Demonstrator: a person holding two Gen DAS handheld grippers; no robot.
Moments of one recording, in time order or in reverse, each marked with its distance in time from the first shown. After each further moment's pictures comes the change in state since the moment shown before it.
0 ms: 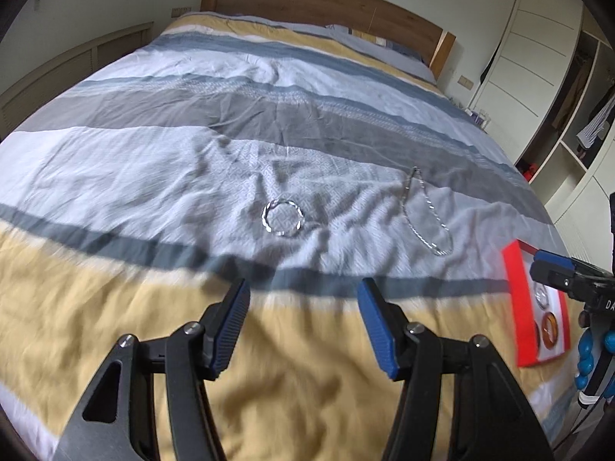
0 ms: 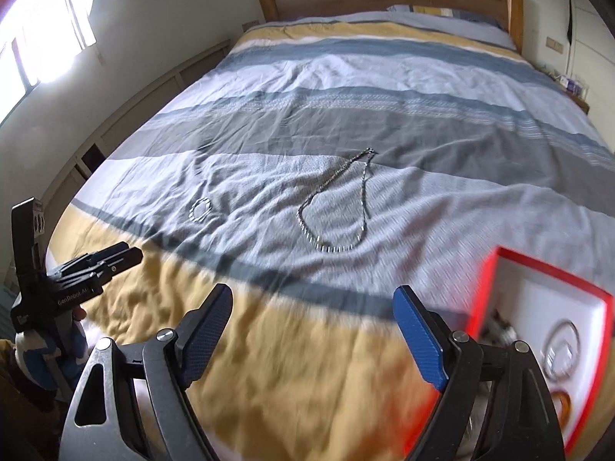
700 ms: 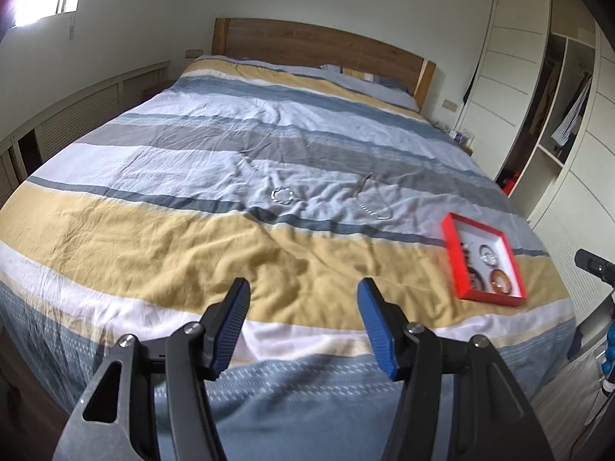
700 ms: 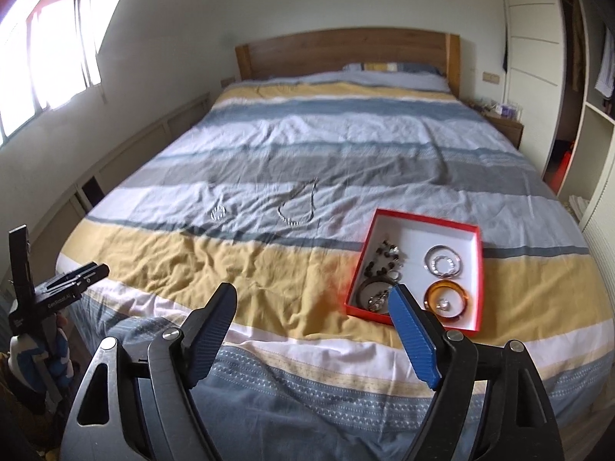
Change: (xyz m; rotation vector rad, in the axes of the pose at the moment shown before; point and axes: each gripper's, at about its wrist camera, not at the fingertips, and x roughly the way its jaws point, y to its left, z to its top) left arm -0.204 -0.029 -0.112 0.025 -0.142 0.037; right arm -0.228 0.015 -0.133 0.036 -0.199 -0.140
